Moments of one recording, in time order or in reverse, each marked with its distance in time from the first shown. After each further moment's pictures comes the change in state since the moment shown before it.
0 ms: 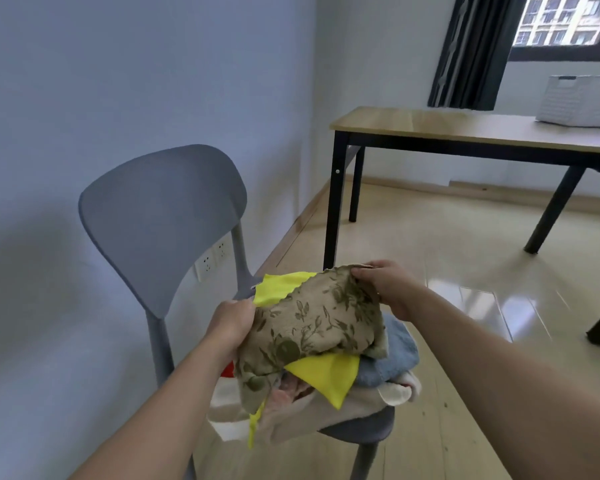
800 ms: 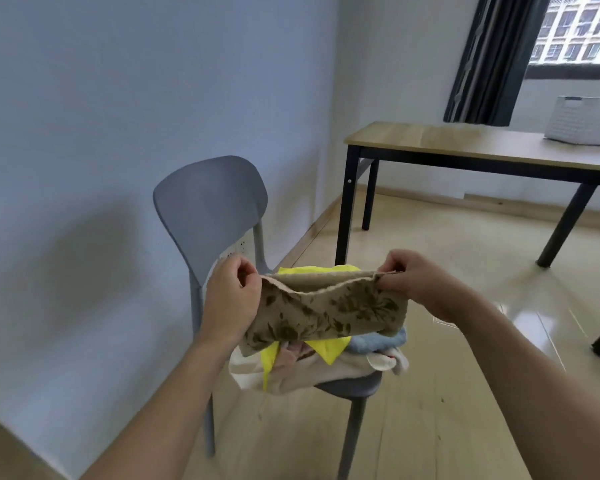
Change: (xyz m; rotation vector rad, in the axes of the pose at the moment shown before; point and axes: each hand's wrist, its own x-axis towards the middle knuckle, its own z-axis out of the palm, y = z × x) left_hand -0.123 0.011 -0.040 0.165 0.391 0.707; right_hand -0.132 -0.027 -0.043 -0.297 -0.098 -0.318
